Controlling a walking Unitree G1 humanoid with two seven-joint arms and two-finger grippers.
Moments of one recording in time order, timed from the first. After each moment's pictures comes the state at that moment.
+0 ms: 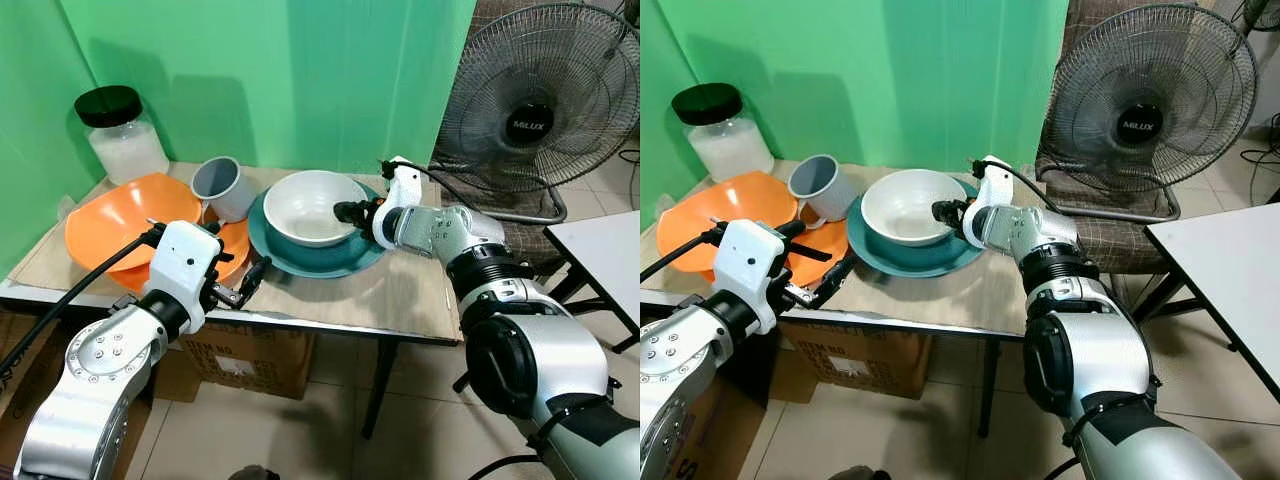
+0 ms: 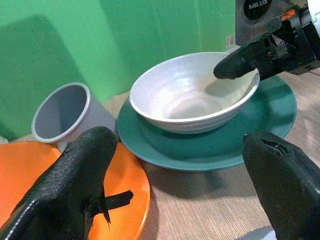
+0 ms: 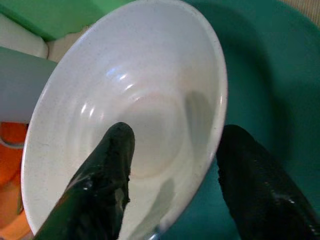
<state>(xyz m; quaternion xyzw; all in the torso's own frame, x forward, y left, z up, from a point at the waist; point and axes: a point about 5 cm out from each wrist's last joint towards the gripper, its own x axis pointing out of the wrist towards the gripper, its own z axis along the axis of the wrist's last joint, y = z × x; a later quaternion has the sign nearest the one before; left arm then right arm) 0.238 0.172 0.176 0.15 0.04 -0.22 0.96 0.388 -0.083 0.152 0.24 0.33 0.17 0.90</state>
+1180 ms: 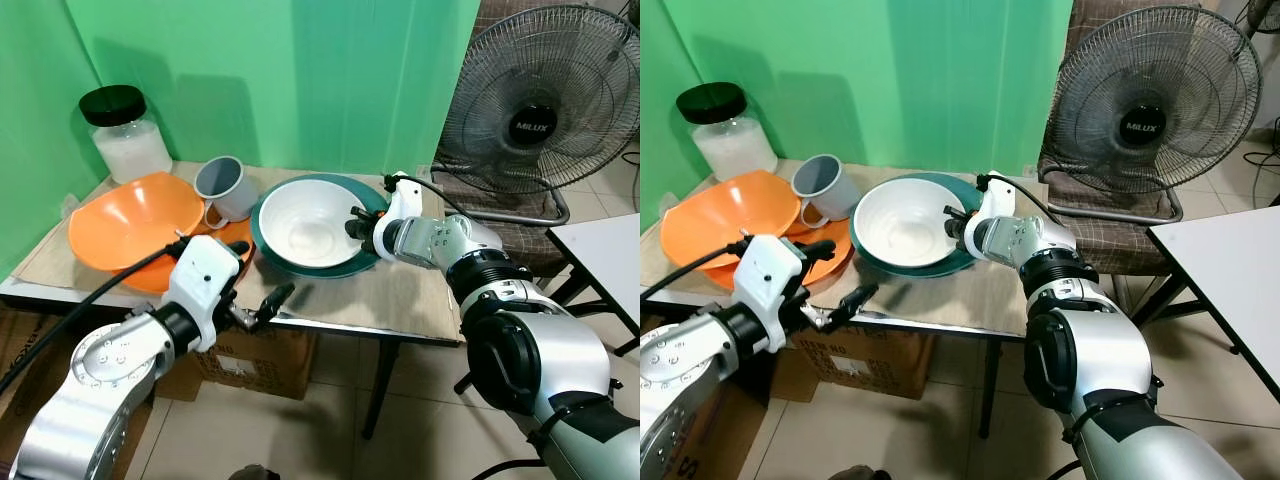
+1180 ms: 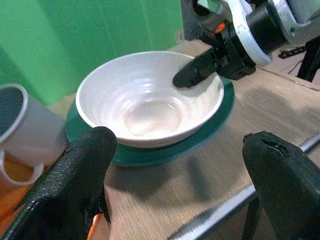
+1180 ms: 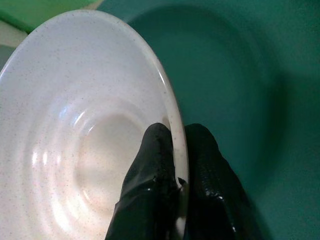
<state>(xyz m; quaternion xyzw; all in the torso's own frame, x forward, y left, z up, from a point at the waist) 0.230 0.159 0.174 0.14 0.06 -0.31 0.94 0.385 -0.086 0.138 0.26 0.35 0.14 0.89</state>
